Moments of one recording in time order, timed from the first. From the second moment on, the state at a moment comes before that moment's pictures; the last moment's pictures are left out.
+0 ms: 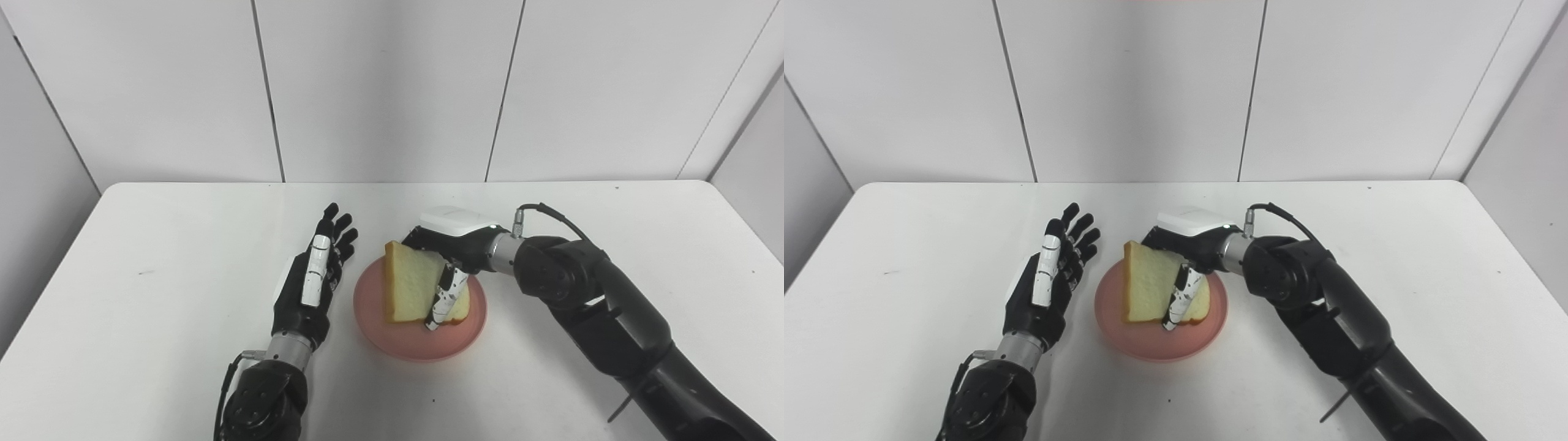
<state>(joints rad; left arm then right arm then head) -0.26 -0.14 -0.09 -0.06 -0.10 0.23 -0.05 -0.71 -0.41 0.45 0.06 -0.61 0.15 0.69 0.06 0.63</state>
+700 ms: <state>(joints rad) -0.26 -0.14 -0.09 -0.08 -0.10 0.24 -0.05 -0.71 -0.42 0.44 0.02 -0.60 0.15 0.69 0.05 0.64</state>
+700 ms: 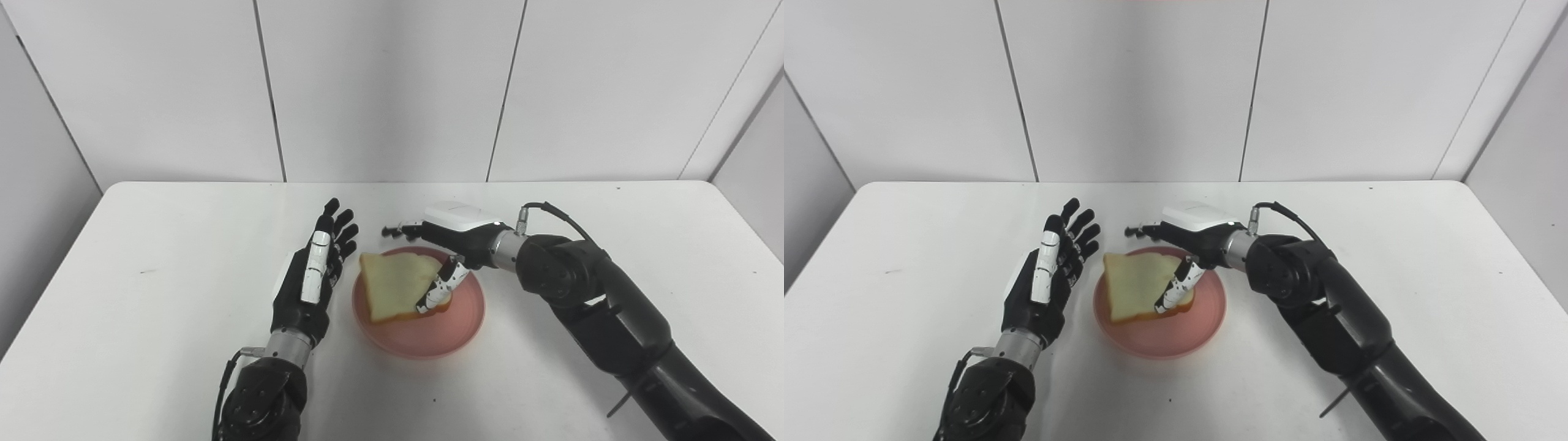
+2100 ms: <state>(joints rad) -0.25 -0.09 -0.06 -0.07 -0.11 0.17 -0.07 -0.39 -0.20 -0.05 -0.19 -0.26 0.35 0.42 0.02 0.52</state>
